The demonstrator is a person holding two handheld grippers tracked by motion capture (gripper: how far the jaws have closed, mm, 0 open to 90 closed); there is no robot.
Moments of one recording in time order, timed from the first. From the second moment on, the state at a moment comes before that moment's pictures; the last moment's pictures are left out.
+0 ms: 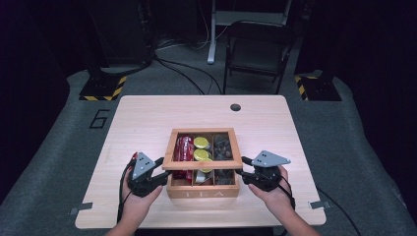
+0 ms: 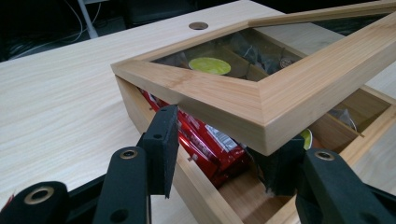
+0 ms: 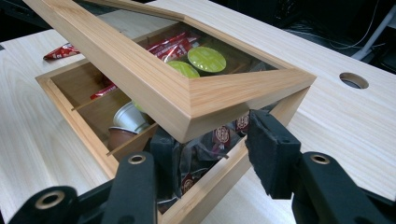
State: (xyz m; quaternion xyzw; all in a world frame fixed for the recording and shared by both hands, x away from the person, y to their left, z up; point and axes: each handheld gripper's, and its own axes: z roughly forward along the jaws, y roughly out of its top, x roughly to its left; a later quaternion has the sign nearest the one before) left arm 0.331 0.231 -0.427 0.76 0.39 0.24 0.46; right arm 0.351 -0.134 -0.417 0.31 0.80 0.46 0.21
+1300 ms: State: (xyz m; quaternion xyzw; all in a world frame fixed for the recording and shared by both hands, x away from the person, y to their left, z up) left arm 0.322 0.234 -0.467 0.78 0.40 0.21 0.43; right arm 0.337 -0.131 -0.457 0.30 0.82 0.44 0.18
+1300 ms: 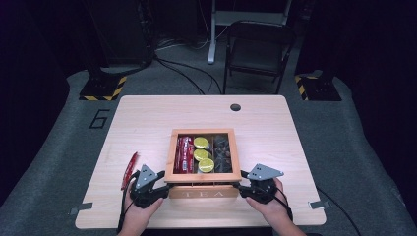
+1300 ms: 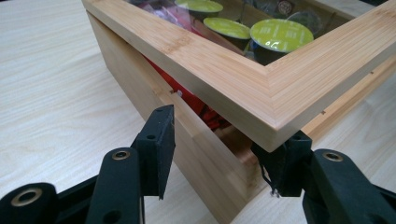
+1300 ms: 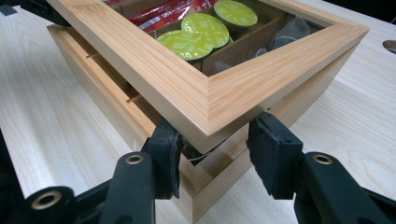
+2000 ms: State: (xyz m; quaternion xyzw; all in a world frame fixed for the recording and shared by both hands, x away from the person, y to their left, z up) left arm 0.324 0.237 -0.467 0.78 0.41 0.17 0.44; right arm 0.340 -0.133 -0.457 0.31 0.83 0.45 0.15
